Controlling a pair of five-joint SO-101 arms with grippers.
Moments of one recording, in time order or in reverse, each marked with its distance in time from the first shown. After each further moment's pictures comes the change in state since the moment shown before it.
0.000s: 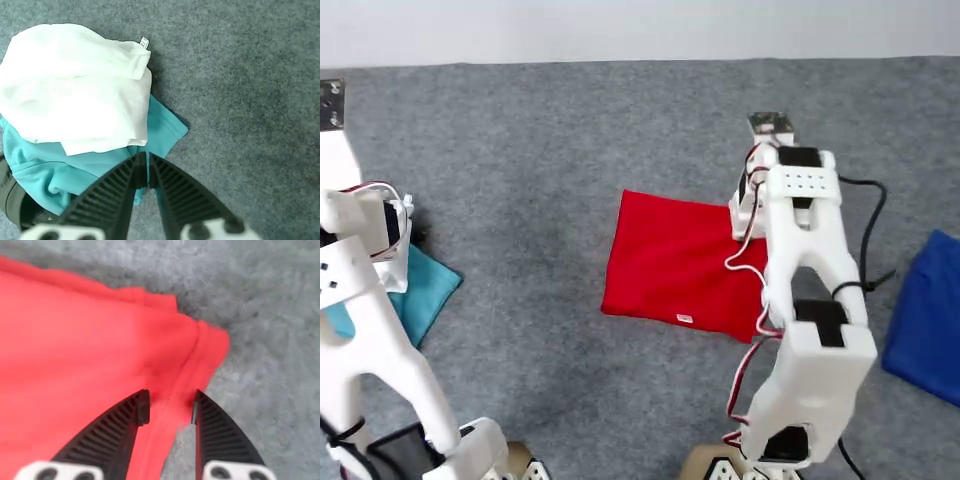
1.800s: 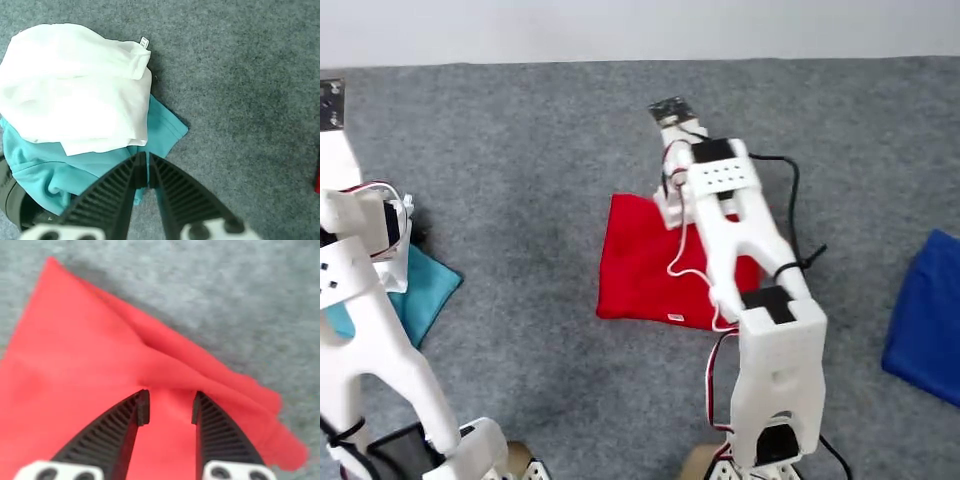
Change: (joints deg) left arm 0.0 0.0 0.0 0.0 0.0; right arm -14.0 7.6 -12.8 -2.5 4.6
